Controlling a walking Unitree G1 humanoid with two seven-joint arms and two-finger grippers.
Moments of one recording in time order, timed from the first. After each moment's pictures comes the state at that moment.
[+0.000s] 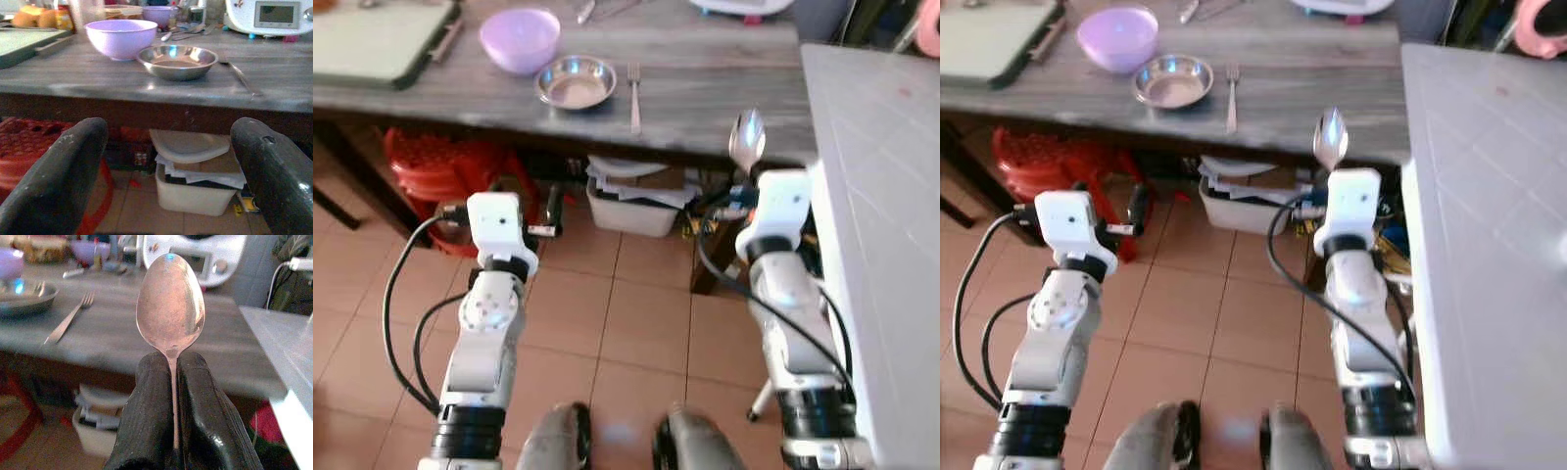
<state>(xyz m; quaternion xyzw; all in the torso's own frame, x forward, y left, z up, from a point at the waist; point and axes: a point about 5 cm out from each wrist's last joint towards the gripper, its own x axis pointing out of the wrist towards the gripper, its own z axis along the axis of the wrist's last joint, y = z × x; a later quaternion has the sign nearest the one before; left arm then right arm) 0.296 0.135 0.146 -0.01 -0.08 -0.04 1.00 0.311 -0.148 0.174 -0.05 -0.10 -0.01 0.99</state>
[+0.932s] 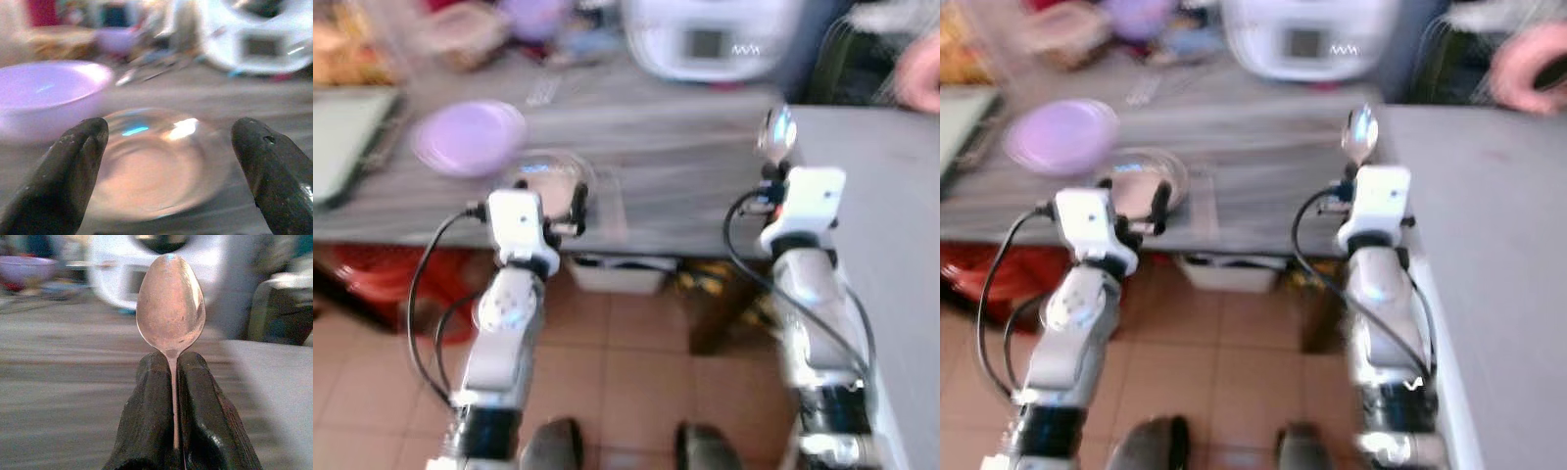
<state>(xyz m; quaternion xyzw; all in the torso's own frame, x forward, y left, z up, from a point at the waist) 0.294 0.133 0.148 -0.02 -0.08 -0.05 1.00 0.312 -0.153 0.170 -0.04 -0.09 -0.01 0.99</state>
